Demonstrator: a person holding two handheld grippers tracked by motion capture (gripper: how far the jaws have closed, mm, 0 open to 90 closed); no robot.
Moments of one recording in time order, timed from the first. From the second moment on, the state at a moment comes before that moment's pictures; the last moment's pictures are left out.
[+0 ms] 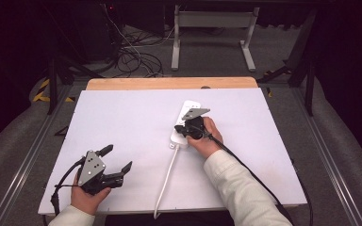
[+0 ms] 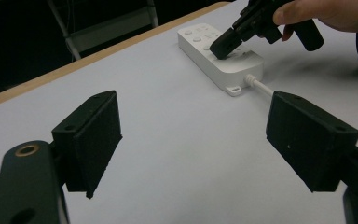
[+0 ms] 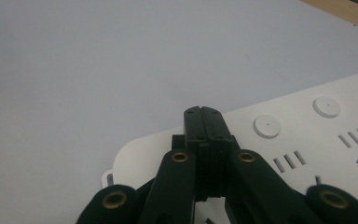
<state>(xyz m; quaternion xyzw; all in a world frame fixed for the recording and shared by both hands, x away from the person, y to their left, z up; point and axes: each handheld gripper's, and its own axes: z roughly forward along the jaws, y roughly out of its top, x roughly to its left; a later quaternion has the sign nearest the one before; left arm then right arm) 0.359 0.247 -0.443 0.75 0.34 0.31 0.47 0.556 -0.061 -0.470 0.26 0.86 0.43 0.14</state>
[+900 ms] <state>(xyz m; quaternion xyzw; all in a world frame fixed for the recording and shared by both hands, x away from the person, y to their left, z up) 0.362 0.250 -0.445 0.76 0.34 0.31 0.47 0.576 -0.081 -0.459 0.28 0.83 0.45 0.18</state>
